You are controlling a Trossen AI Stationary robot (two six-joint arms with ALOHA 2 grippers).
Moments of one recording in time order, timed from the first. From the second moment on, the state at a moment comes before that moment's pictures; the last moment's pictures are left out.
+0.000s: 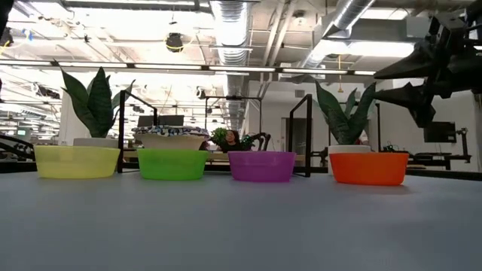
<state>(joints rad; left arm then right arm) -0.25 1.85 2.33 -1.24 -0.48 -0.77 0.15 0.20 0.02 0.11 0.42 0.68</state>
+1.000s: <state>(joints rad) 0.58 1.73 2.31 -1.43 -0.06 -0.13 0.15 0.20 0.02 0.08 0.45 0.73</state>
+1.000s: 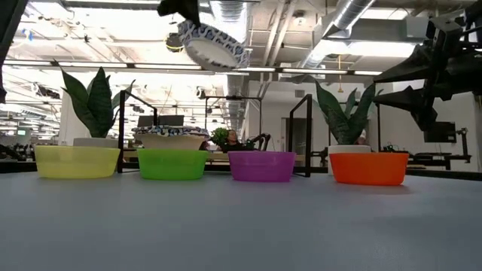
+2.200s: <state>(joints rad) 0.98 1.74 2.16 -1.47 0.39 0.23 0.15 0.20 0.02 0.08 0.50 0.75</state>
